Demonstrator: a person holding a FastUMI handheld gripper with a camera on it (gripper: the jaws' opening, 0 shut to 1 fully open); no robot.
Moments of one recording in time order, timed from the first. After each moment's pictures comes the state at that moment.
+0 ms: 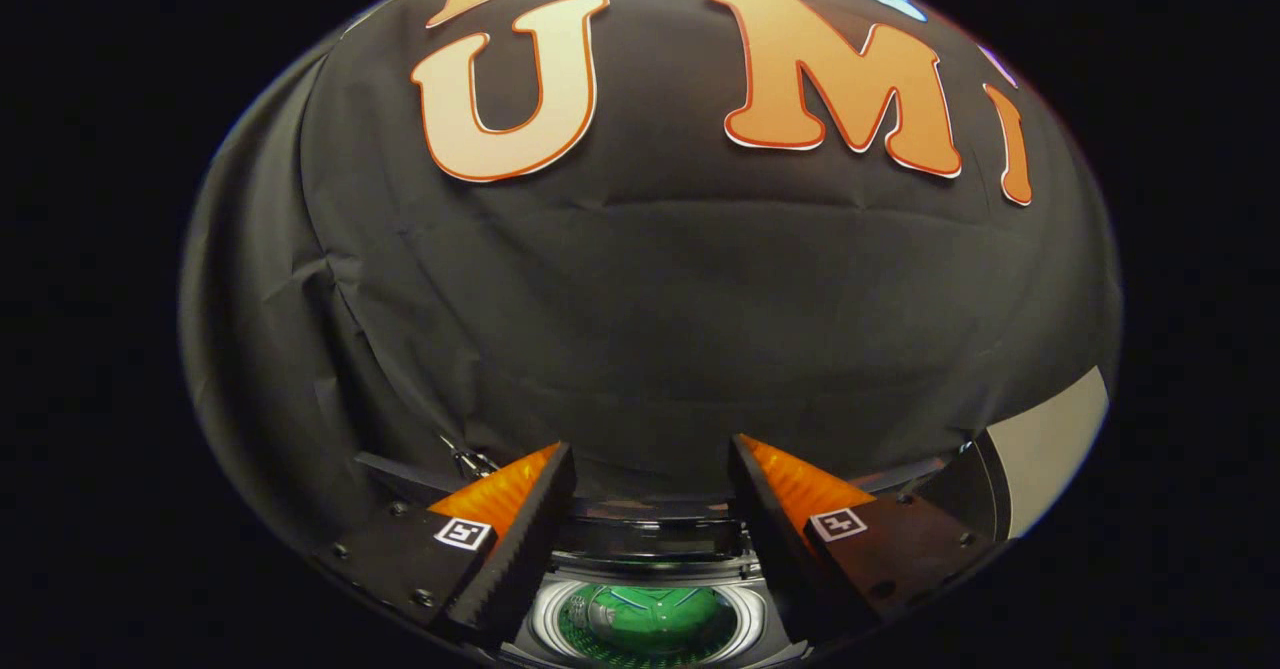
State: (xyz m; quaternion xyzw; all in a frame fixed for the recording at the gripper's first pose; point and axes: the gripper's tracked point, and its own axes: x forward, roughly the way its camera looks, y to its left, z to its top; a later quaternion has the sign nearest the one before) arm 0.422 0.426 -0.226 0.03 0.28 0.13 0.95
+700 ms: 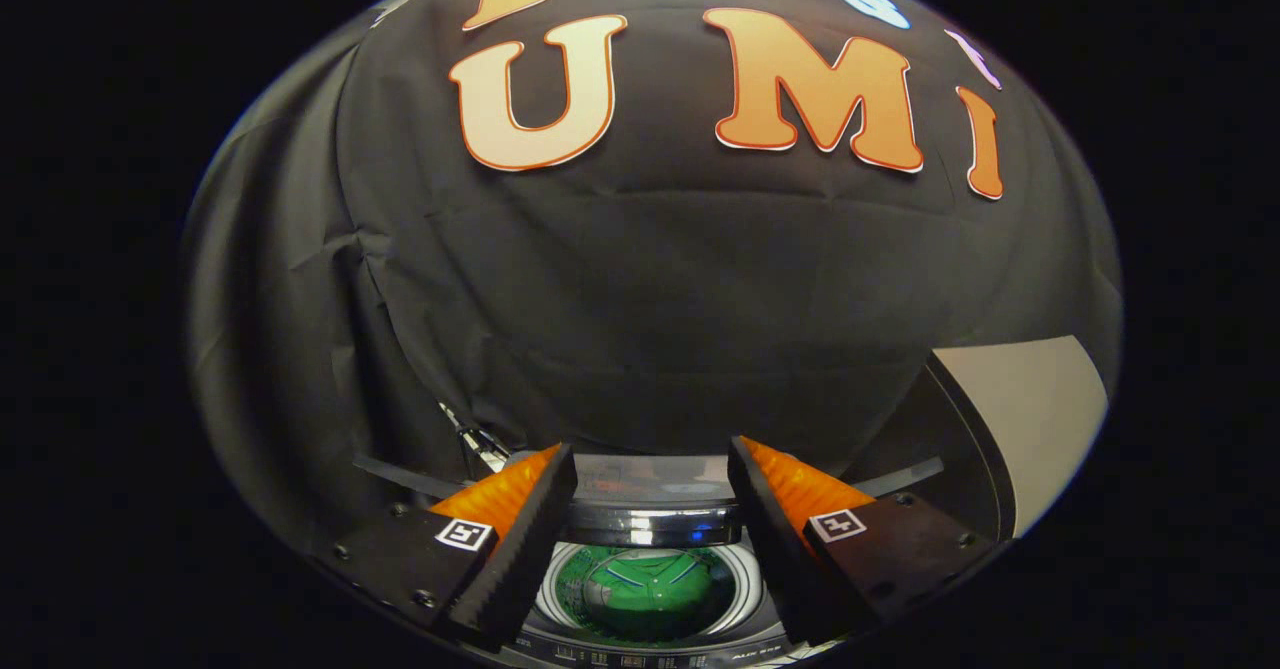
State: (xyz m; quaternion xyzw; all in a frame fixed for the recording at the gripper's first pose) arm 0.317 0.410 -0.247 0.02 0.27 0.13 0.95
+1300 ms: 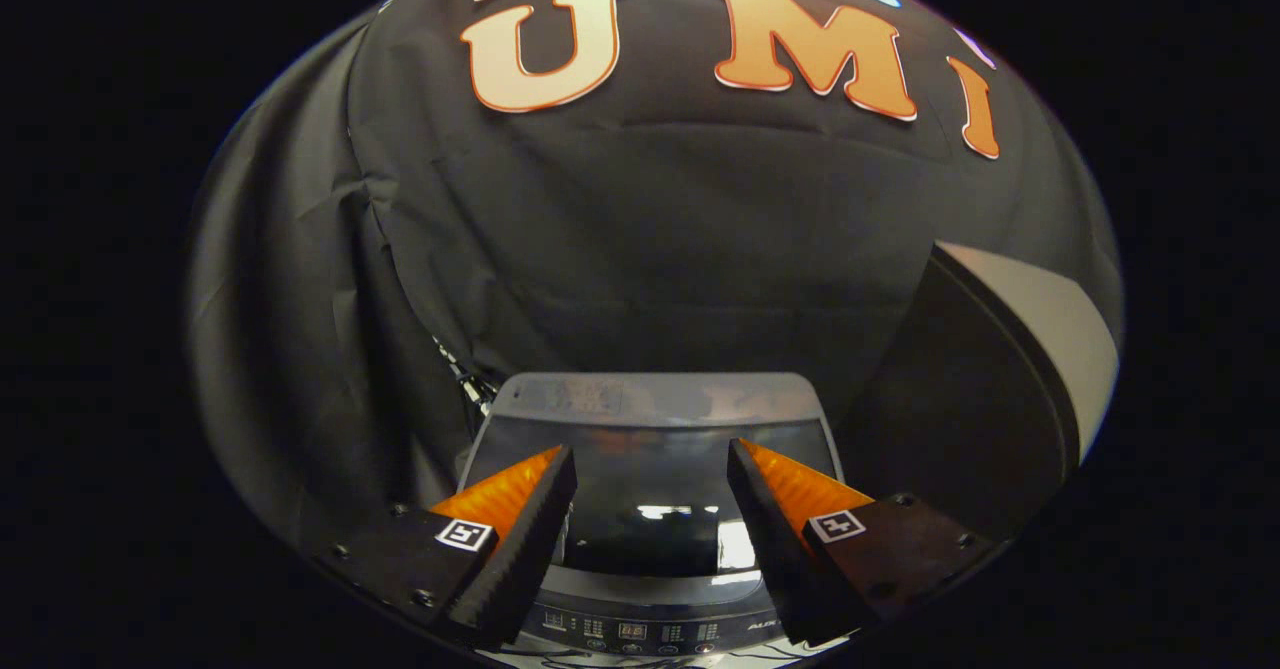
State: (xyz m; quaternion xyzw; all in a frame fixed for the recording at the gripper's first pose) arm 0.264 0.406 -0.336 0.01 0.33 0.13 0.93
